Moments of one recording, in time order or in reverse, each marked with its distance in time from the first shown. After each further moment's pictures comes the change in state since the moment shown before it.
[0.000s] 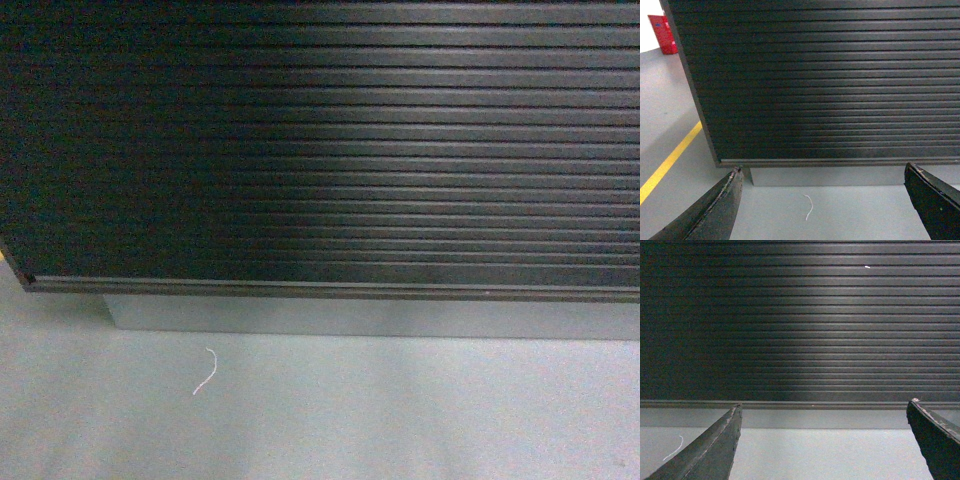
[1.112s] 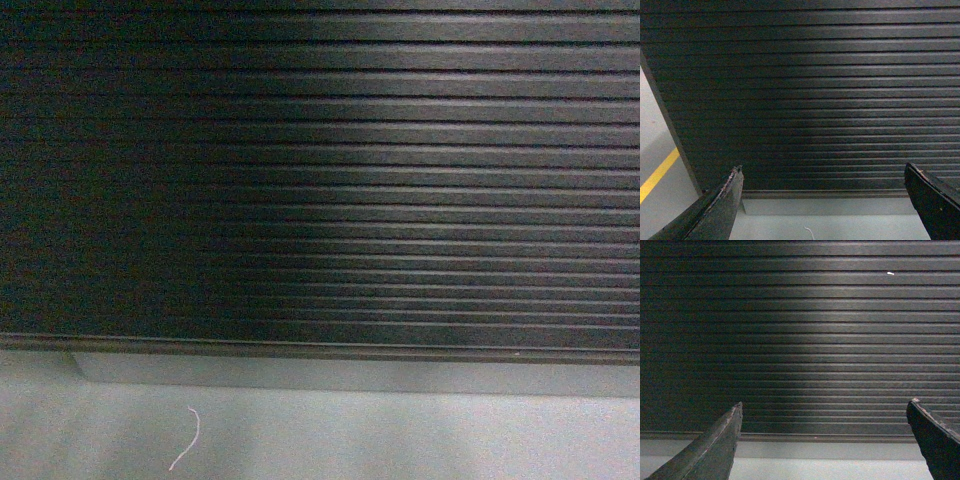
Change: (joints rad) left arm 0.000 0.000 0.000 0.000 0.000 0.000; right arm 0.000 0.000 0.000 0.001 0.000 0.000
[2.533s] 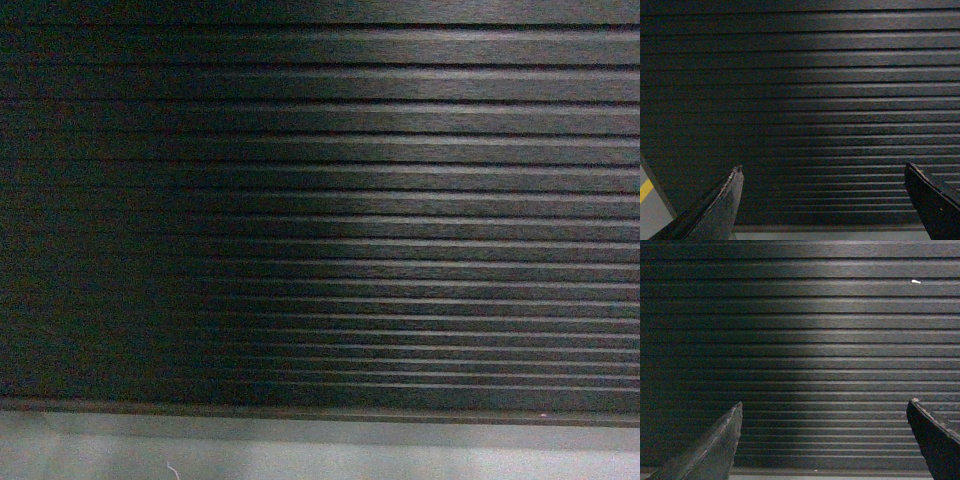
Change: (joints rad) left arm 0.000 0.000 0.000 0.000 0.000 0.000; right arm 0.000 0.000 0.000 0.000 0.000 0.000
